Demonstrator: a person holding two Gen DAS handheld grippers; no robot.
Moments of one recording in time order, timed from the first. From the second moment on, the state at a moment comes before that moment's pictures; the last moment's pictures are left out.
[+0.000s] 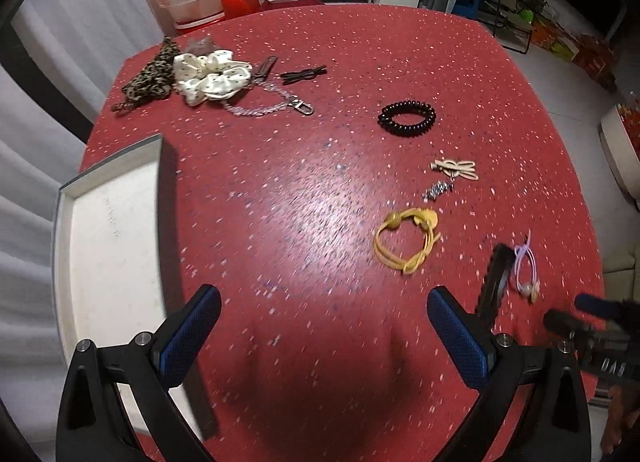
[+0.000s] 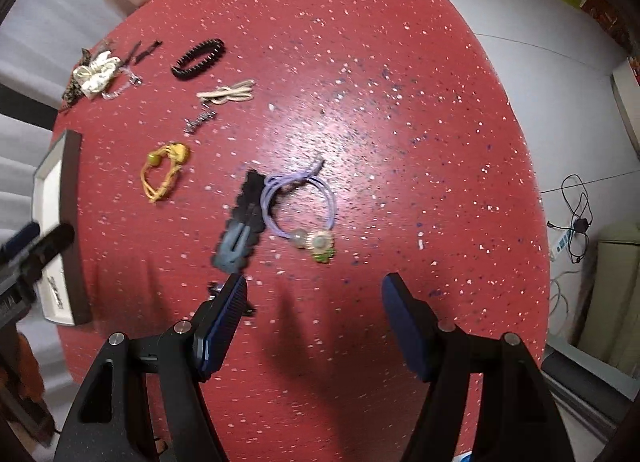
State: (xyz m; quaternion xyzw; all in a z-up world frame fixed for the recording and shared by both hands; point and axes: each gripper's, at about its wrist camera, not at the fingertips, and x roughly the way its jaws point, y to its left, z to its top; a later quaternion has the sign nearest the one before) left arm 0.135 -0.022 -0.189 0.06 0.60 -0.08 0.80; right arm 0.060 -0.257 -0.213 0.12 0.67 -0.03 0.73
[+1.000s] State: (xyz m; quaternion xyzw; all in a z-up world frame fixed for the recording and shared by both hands) left arm 0.252 -0.111 -0.241 0.06 0.58 -0.10 0.81; right arm 0.106 -0.257 -0.257 0.02 0.64 -0.04 0.76
